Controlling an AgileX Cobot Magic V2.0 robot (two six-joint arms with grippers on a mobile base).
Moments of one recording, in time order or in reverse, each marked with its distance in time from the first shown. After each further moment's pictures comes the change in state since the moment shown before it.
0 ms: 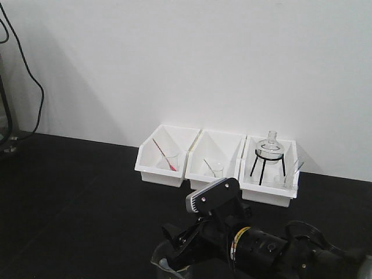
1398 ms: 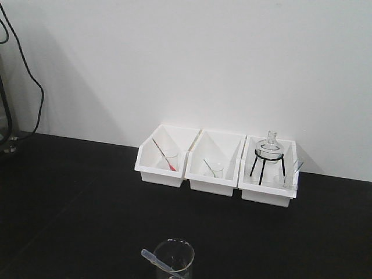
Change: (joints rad) left arm 0.000 0.000 0.000 0.000 0.000 0.000; right arm -0.430 -1.685 0.919 0.134 0.569 -0.165
